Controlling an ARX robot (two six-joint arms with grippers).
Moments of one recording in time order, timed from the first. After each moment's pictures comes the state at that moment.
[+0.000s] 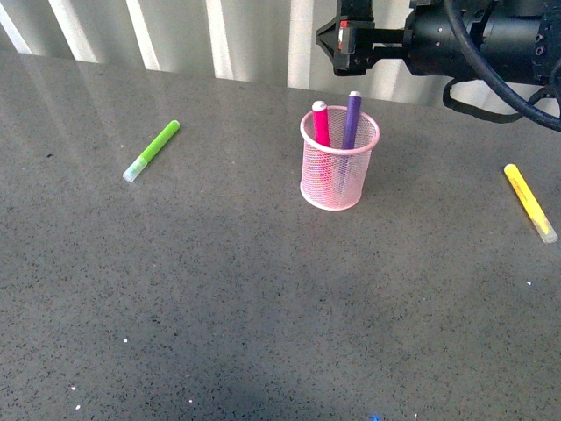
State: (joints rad) left arm 0.00 0.00 0.02 0.00 0.00 0.00; right arm 0.24 2.12 1.12 0.73 -0.37 0.09
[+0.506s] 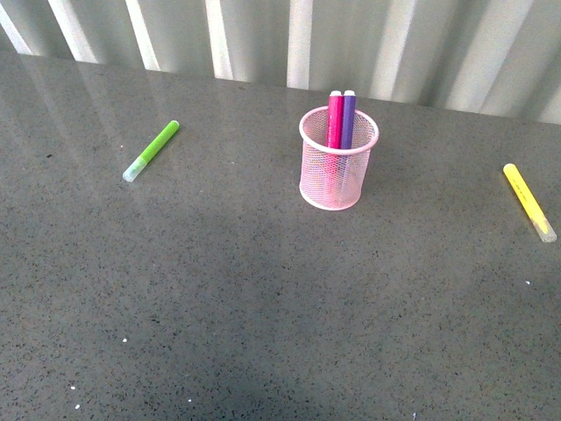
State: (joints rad) left arm 0.00 0.00 0.02 0.00 0.00 0.00; right arm 0.01 1.28 0.78 0.73 -0.06 -0.07
